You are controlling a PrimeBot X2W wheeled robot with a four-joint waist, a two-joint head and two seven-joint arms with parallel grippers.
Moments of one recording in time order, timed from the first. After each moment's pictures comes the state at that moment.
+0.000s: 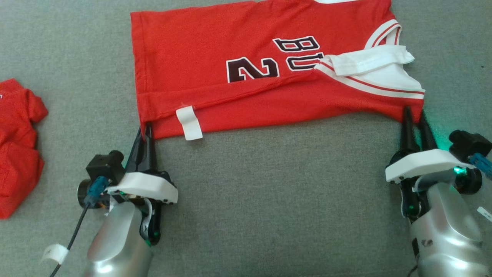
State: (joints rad) left arm -0.44 0.05 -0.23 0.69 -0.39 -0.09 -0.27; right arm -0.43 -0.08 -0.07 0.72 0.29 0.13 -0.26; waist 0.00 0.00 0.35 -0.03
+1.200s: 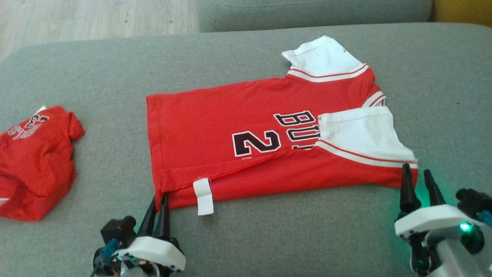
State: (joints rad) left arm -0.18 0.03 -0.22 0.67 -0.40 -0.11 -0.26; right arm -0.19 -0.14 0.03 0.66 0.54 0.13 -0.26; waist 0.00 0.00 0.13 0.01
